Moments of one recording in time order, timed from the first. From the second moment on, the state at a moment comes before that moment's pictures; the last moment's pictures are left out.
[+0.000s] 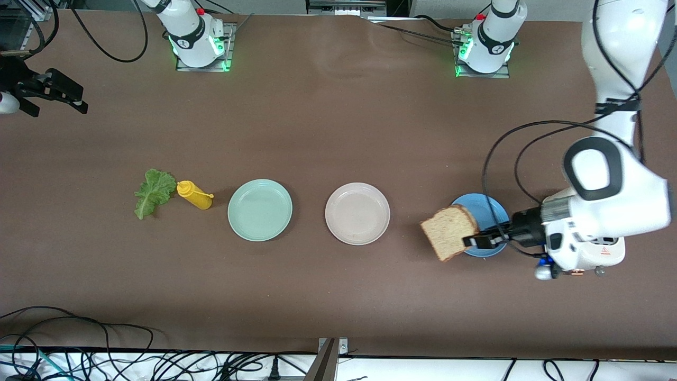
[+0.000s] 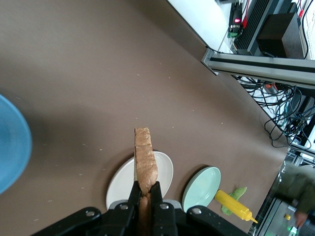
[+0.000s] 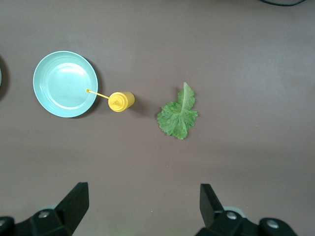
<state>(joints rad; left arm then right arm) -0.05 0.59 -0.08 -1.43 -0.79 2.05 -0.22 0.02 -0.08 -0.02 -1.64 0.00 1.57 -0.09</state>
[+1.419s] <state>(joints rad) -0.30 0.71 -0.20 -1.62 -1.14 2.54 -0.24 0.02 -0.08 0.00 -1.64 0.00 1.55 -0.09</state>
